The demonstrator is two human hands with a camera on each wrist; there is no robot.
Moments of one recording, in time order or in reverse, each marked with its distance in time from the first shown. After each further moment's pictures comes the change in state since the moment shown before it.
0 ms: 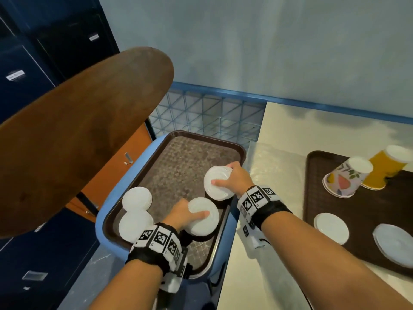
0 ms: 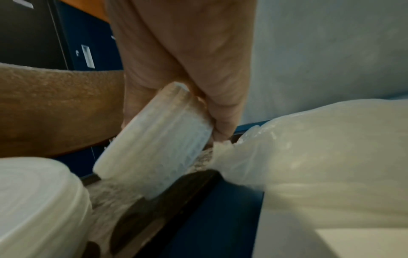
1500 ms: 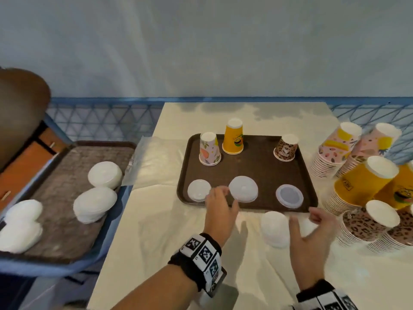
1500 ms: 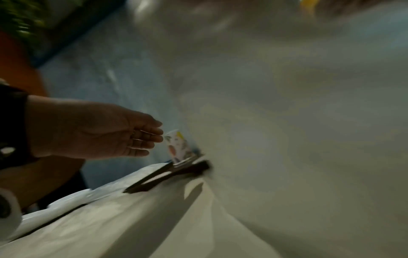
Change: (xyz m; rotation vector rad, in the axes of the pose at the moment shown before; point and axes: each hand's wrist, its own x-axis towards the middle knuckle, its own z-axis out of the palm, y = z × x) left_hand -0.178 0.170 0.328 0.056 0.130 0.688; right_hand -0.322 0.279 -0.205 0.316 1.140 0.077
